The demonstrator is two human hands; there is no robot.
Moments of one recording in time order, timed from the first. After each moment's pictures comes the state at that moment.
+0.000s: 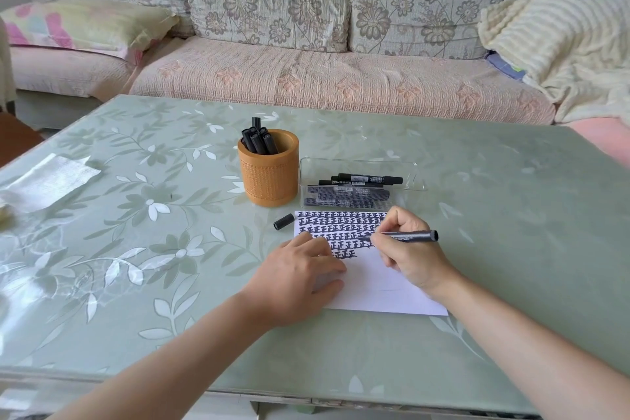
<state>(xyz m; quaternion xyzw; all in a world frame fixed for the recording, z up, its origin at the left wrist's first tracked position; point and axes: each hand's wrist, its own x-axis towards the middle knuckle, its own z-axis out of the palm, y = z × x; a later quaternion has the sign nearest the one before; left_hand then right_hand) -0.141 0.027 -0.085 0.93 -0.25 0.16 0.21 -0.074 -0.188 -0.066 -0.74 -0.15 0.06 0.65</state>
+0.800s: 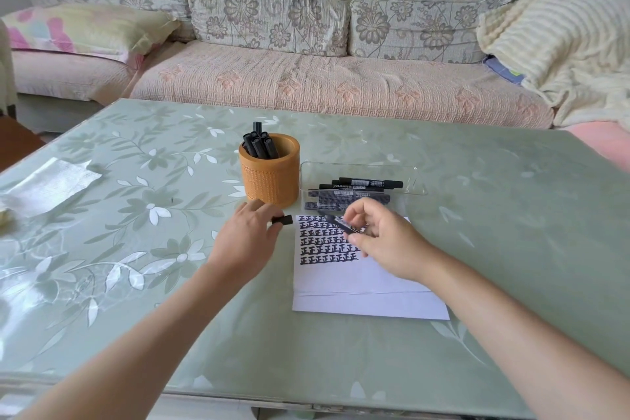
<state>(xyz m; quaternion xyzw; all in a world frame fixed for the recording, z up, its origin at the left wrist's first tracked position) -0.105 0.082 -0.071 0.96 0.01 0.19 0.22 -0.067 -0.163 -0.041 -0.84 -0.24 0.11 0.47</state>
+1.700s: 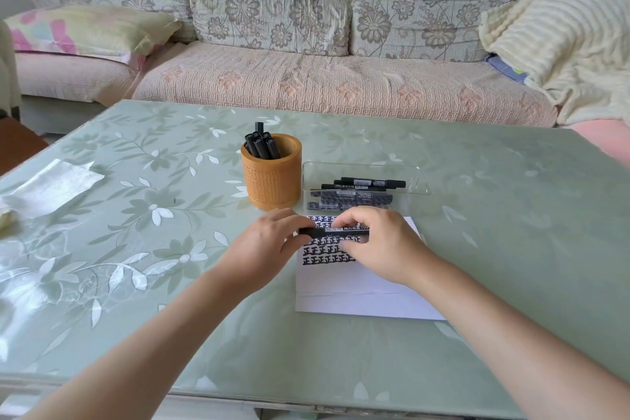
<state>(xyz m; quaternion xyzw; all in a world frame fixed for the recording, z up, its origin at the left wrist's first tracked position) -0.118 0.068 -0.059 0.93 -0.17 0.18 0.27 -0.074 -0.149 -0.035 -0.91 -0.24 0.02 0.34</state>
